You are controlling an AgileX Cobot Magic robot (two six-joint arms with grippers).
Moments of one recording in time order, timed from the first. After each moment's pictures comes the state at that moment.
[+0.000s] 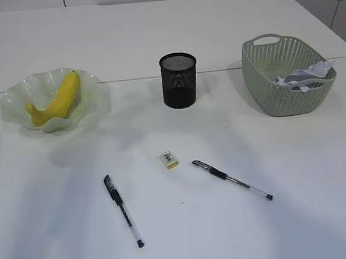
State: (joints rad) left arm -0.02 1.24 -0.68 -1.80 0.16 1.96; right arm 0.25 1.63 -1.61 1.09 1.03 -1.22
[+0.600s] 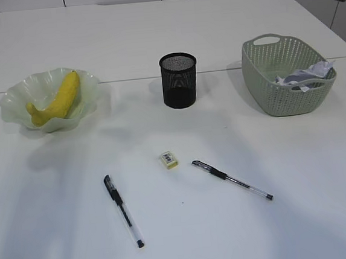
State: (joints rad) left arm -0.02 1.21 -0.68 -1.81 -0.02 1.94; right arm 0.25 1.63 -1.61 1.07 1.03 -1.22
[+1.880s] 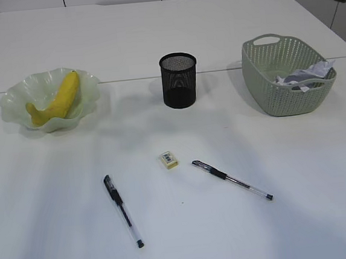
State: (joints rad) left arm -0.18 1.09 -0.78 -1.25 -0.30 1.94; right arm 0.25 1.63 -1.61 1.06 1.03 -1.22
